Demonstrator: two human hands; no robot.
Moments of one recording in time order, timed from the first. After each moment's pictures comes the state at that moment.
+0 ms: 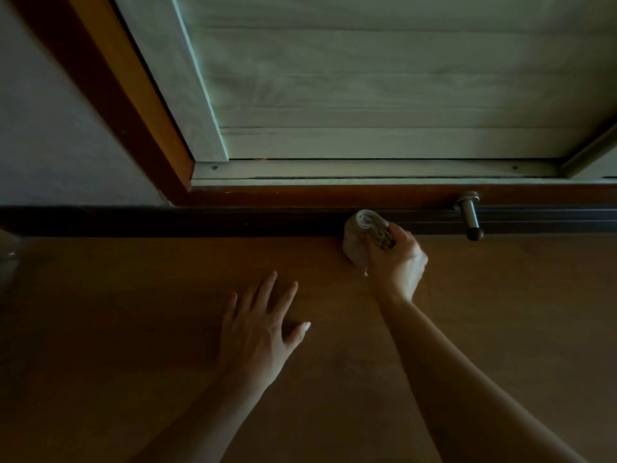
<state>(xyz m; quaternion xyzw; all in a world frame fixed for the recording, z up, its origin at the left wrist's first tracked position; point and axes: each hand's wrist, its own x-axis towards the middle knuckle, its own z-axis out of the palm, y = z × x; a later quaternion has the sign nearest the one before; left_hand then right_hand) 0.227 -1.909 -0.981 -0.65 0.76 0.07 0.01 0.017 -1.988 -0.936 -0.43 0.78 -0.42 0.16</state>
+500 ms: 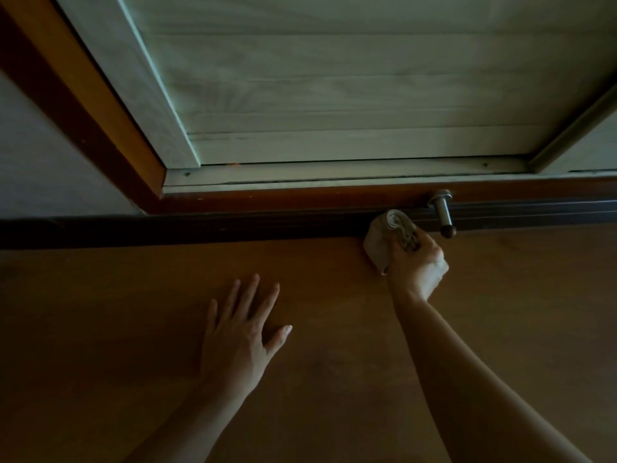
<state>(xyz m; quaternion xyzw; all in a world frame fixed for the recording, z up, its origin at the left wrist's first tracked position) 0.224 -1.908 -0.993 -0.64 0.76 0.08 0.01 -0.042 -1.985 -0.936 -0.32 0.82 -0.44 0.18</state>
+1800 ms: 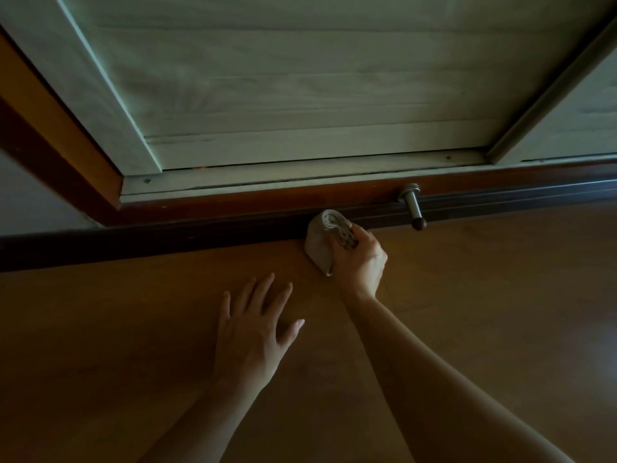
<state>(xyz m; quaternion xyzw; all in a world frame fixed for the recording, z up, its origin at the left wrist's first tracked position) 0.181 -1.924 -0.986 -0.58 0.81 0.08 -0.05 -0.003 -1.987 -0.947 -0.41 0.78 -0.44 0.19</state>
